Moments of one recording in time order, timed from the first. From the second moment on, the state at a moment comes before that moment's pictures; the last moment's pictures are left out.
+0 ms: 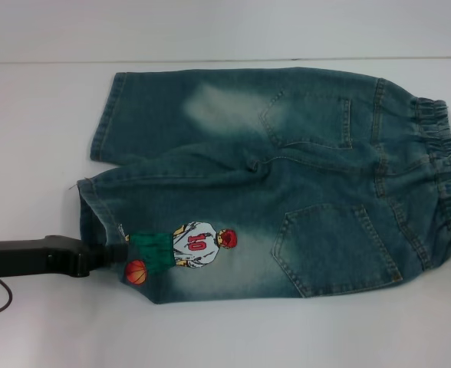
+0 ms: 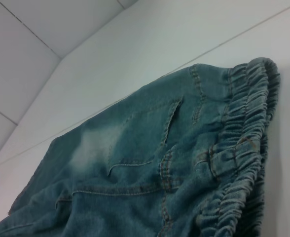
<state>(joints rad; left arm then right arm) -0.41 -2.15 0.61 0.90 2.28 1.64 -1.93 0.32 1.98 -0.29 -0.54 -2.16 -1.44 1.77</state>
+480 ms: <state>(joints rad) -0.36 -2.14 0.59 0.91 2.22 1.76 -1.91 0.24 1.97 -0.25 -0.59 -2.16 -1.60 1.74</state>
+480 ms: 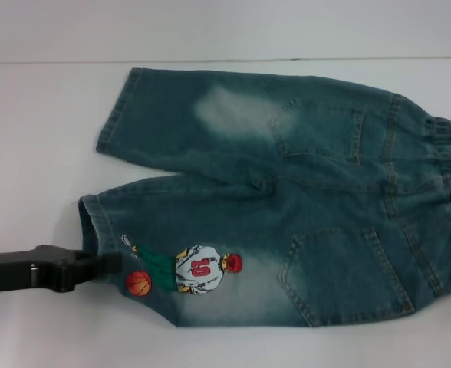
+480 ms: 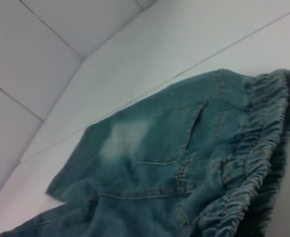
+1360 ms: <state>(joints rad) -0.60 -2.06 0.39 0.74 2.03 1.57 -1.87 0.27 1.96 0.06 -0.51 -1.98 -1.64 1.78</state>
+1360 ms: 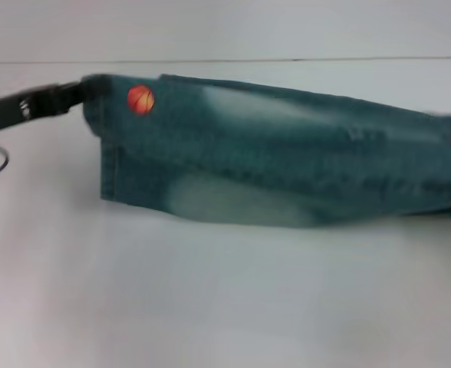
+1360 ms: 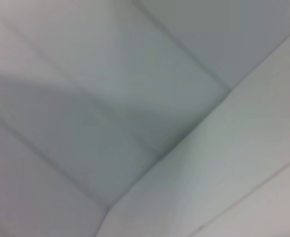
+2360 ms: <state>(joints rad) -0.89 -2.17 0.79 0.49 2.02 0.53 -1.74 0.53 2.05 0.05 -0.33 -1.77 -1.01 1.43</state>
